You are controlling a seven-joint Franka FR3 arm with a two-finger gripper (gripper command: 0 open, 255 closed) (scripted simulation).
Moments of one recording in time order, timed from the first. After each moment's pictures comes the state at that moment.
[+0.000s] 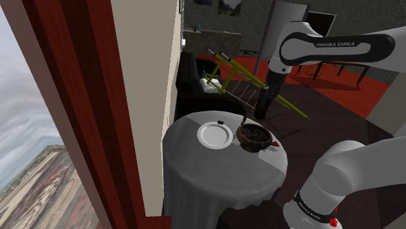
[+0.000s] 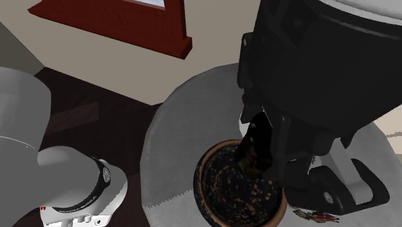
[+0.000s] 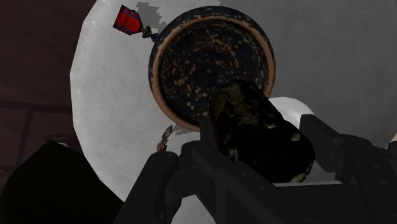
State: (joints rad) arm -0.18 -0.69 -0.14 -2.46 -0.07 1.81 -0.16
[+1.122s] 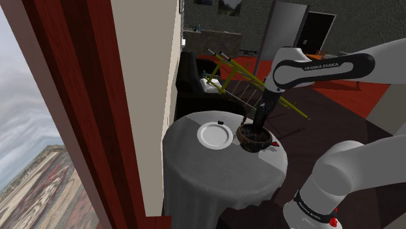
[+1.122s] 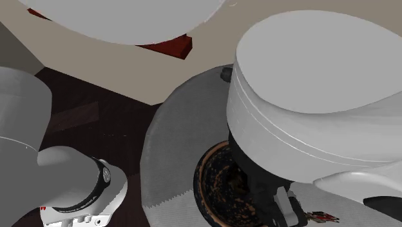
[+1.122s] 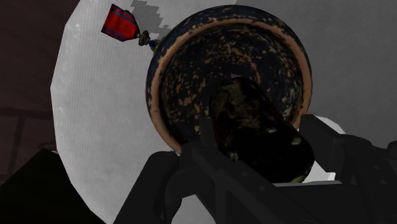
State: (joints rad) arm -0.20 -0.66 -0.18 -2.65 -0.09 2.03 -0.19
